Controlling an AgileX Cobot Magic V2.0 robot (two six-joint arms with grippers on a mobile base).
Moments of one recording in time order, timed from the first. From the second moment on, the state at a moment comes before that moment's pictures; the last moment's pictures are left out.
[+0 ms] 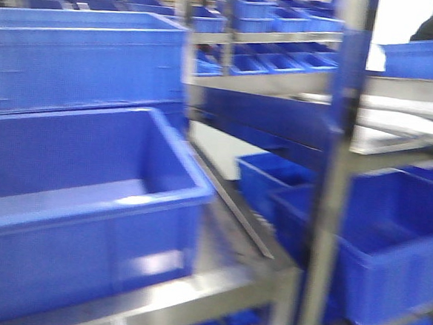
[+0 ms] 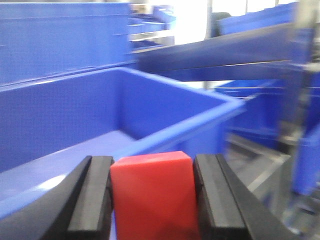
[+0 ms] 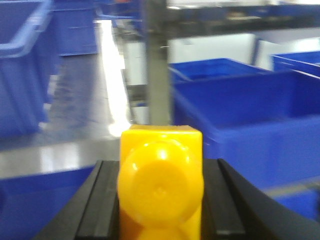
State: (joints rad) left arm -0.29 0.50 -0.56 -0.06 0.20 0.05; right arm 0.26 0.54 -0.57 -0.26 0.38 0.24
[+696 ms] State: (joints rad) left arm -0.29 0.50 -0.56 -0.06 0.20 0.05; right arm 0.26 0.54 -0.57 -0.26 0.38 0.24
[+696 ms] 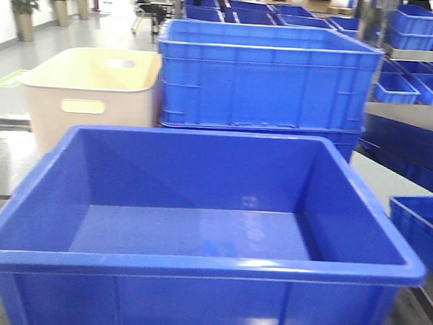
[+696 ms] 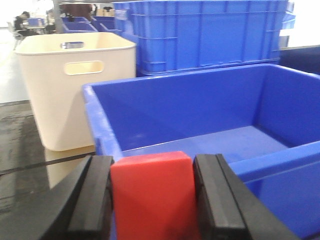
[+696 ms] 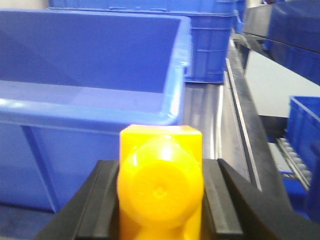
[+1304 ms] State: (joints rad) left arm -0.29 0.50 -0.56 -0.06 0.20 0.05; right arm 0.26 0.54 -0.57 -0.26 0.38 0.24
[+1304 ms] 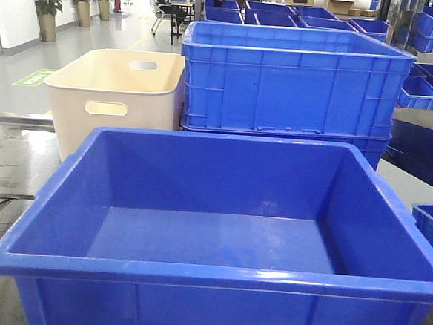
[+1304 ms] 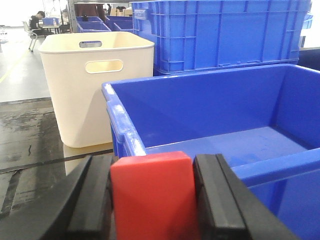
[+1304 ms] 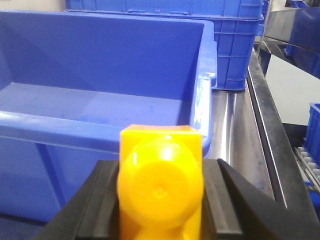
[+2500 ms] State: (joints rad) left arm -0.45 1.43 -1.26 -0.06 0.18 0.13; right arm 0.26 1.31 -1.13 -0.19 0.25 0.07
